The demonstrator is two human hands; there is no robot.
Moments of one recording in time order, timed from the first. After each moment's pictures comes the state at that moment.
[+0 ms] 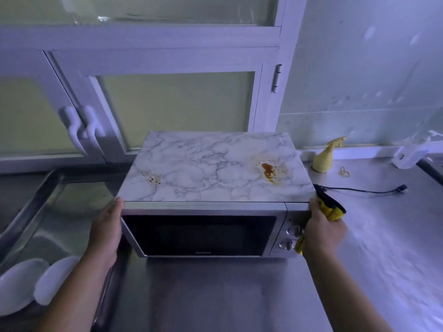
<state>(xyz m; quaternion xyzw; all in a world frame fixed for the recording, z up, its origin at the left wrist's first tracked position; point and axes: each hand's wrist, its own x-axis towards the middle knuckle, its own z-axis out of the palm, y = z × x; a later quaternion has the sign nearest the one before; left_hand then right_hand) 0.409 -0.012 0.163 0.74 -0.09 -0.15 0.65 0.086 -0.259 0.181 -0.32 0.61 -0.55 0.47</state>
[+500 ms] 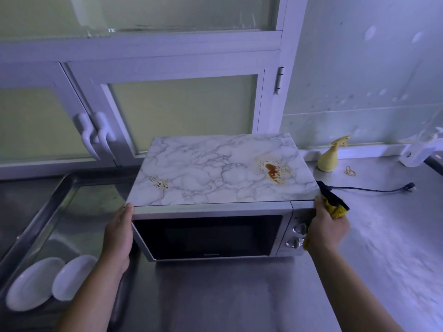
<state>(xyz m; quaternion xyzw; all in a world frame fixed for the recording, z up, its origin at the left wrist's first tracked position) 0.396 -0.002 0.158 0.74 -0.08 -0.15 0.65 0.081 -0.252 0.182 -0.35 0.57 -0.56 0.48</state>
